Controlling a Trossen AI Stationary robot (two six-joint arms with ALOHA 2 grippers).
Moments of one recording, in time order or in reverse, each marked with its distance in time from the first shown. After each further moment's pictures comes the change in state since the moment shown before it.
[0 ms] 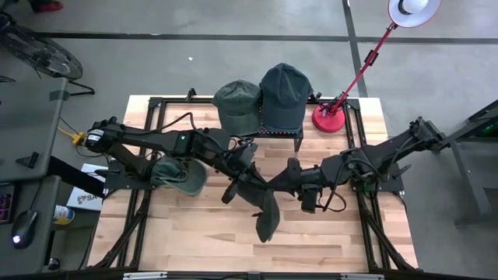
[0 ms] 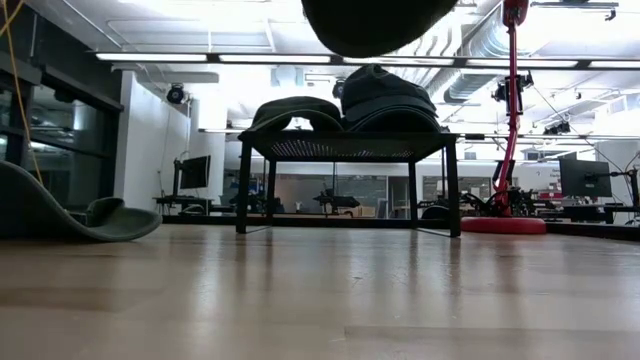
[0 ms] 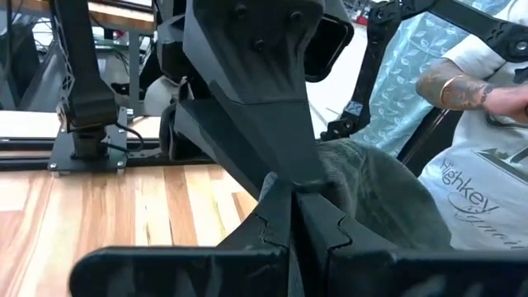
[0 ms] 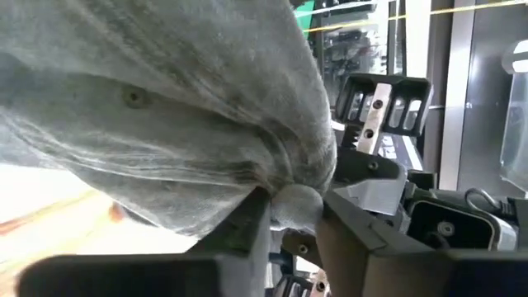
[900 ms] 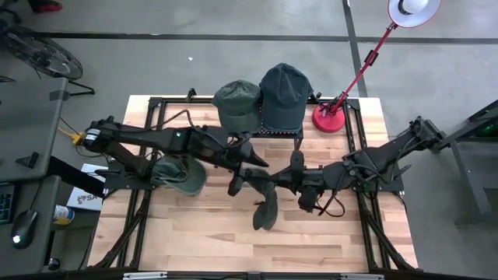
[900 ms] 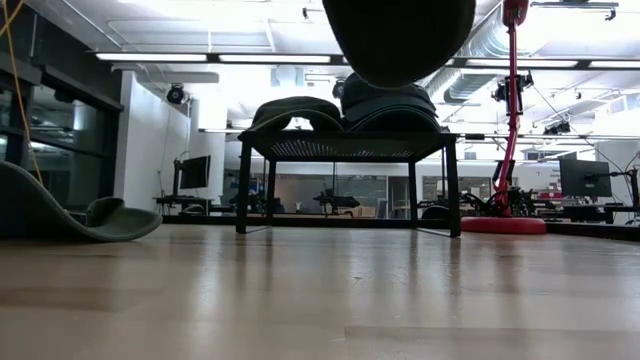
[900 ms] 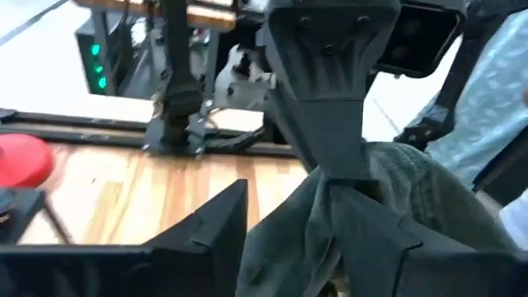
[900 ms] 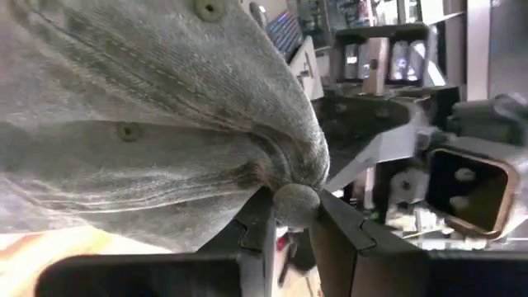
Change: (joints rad) left arm 0.003 -0.031 0.010 -0.070 -0.219 0.003; right arm 0.051 -0.005 0.004 -0.098 0.211 0.264
